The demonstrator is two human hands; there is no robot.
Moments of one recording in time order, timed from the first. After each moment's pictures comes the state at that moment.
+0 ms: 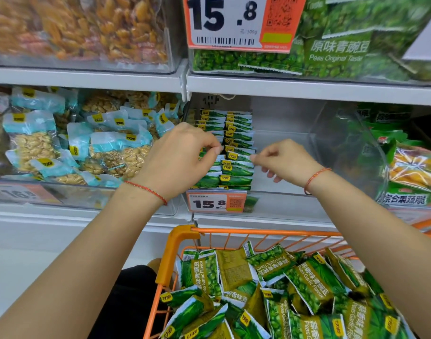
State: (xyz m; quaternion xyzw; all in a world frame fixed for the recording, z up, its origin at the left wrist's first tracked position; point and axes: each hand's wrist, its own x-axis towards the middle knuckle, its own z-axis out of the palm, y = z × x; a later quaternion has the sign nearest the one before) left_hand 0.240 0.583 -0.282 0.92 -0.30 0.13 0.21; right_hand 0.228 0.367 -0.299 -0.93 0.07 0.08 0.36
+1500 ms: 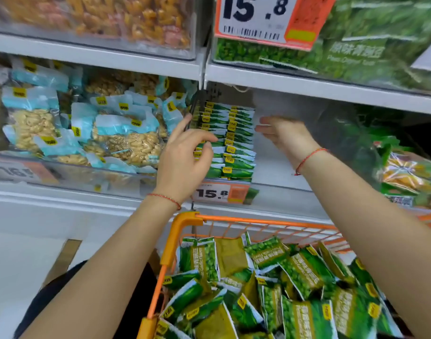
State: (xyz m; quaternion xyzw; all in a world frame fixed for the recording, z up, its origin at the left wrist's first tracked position) left_hand 0.234 0.583 -0.335 0.86 -0.18 0.20 0.43; right_hand 0.263 0.376 -0.293 -0.76 0.17 0.00 0.62
